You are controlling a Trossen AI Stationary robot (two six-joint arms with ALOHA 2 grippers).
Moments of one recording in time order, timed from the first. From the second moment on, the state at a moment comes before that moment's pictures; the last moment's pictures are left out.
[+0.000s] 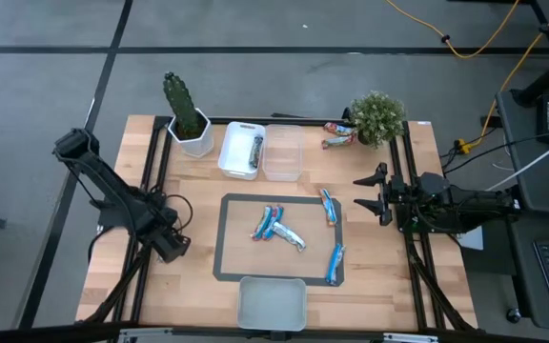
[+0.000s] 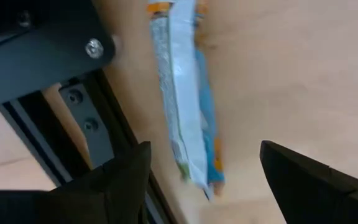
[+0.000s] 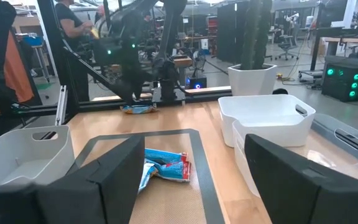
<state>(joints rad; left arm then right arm) -0.76 1.15 0.60 -1.01 0.09 -2.04 -0.01 0.00 0.06 -0.04 0.04 0.07</state>
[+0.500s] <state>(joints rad) -0.76 1.23 0.48 -0.79 0.08 -2.03 -0.01 0.00 0.06 -0.04 0.04 0.07</state>
